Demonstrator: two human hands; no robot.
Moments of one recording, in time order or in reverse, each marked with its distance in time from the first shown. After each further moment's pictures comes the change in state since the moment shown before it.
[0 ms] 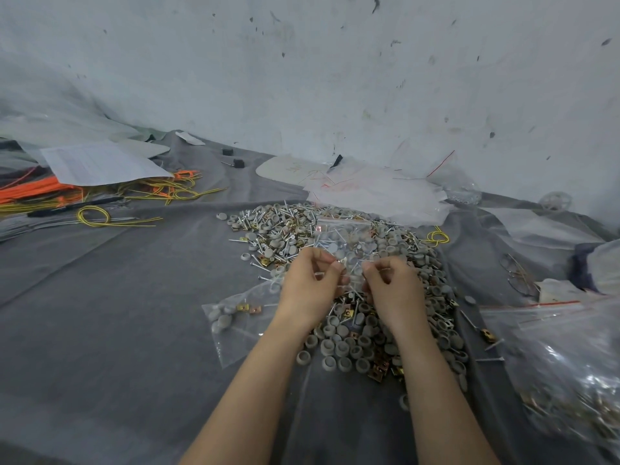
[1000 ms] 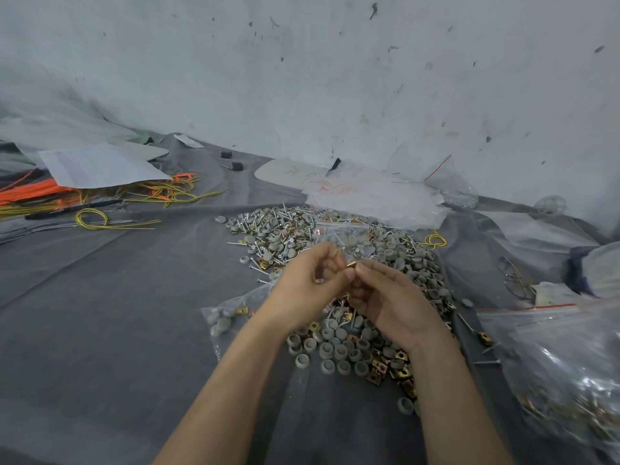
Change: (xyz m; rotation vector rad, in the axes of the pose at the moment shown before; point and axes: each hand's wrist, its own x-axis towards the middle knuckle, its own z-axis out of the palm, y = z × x) left_hand 0.001 0.009 -0.021 0.196 -0.313 0.287; right_hand -0.004 -0.010 -0.016 0.963 -0.596 0.220
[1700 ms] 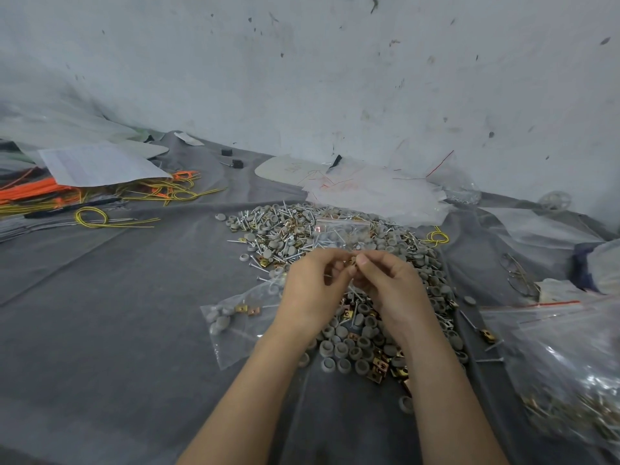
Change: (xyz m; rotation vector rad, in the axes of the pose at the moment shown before) left_hand 0.005 -0.010 0.020 0.267 0.241 0.018; right_hand 0.011 0.008 0.005 -0.335 0.332 -0.208
